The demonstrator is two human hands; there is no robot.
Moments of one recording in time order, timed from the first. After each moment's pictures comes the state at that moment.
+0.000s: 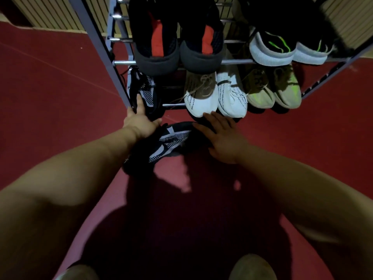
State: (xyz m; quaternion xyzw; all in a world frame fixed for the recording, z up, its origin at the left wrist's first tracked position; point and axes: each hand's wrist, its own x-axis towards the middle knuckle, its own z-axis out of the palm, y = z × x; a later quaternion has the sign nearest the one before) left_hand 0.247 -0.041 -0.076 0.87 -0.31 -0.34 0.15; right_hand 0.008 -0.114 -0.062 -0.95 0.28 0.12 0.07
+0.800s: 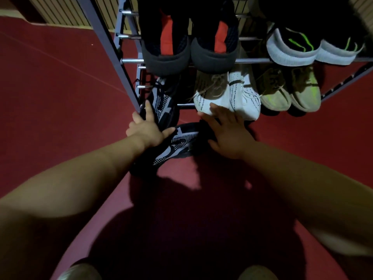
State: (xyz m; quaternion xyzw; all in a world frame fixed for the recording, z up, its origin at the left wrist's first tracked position) left_hand 0.229 -0.031 -0.071 0.90 -0.33 -0.29 0.01; right_hand 0.032 -0.126 -0.062 -0.94 0.31 0.10 0.09
